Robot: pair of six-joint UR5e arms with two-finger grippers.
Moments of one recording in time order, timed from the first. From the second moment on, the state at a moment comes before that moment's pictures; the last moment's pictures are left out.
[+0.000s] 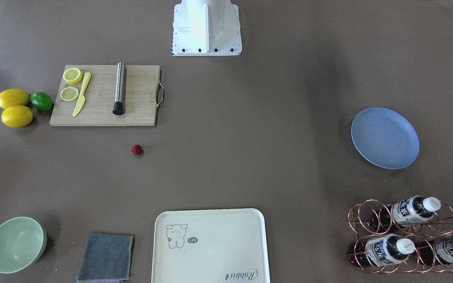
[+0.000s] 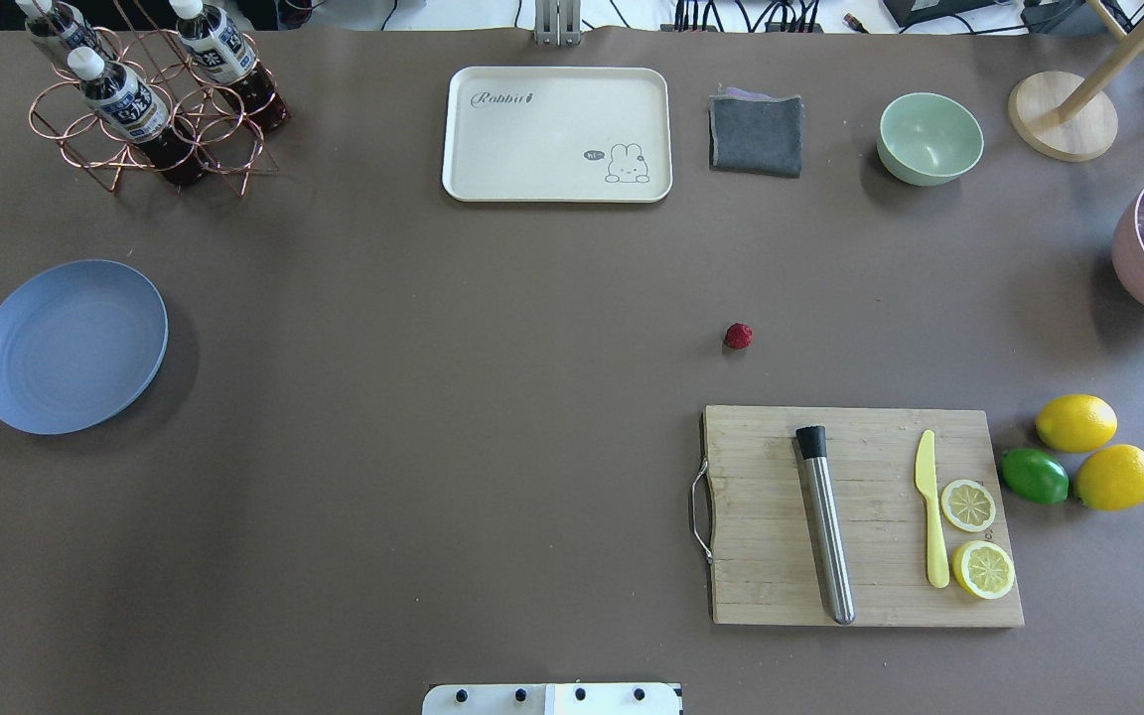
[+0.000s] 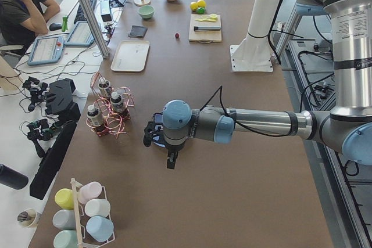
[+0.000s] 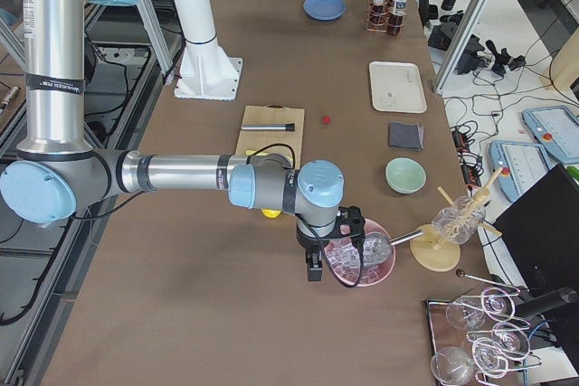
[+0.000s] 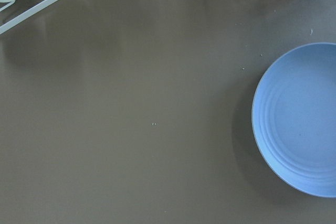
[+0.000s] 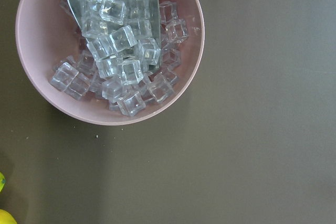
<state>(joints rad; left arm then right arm) -1.56 -1.40 -1.78 -1.69 -2.42 -0.02 1.64 -1.65 1.70 -1.67 2.26 -0.17</state>
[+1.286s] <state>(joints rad) -1.56 -1.39 -1.81 -1.71 -2.42 -0.01 1.64 -1.67 1.71 -1.67 2.32 -0.18</state>
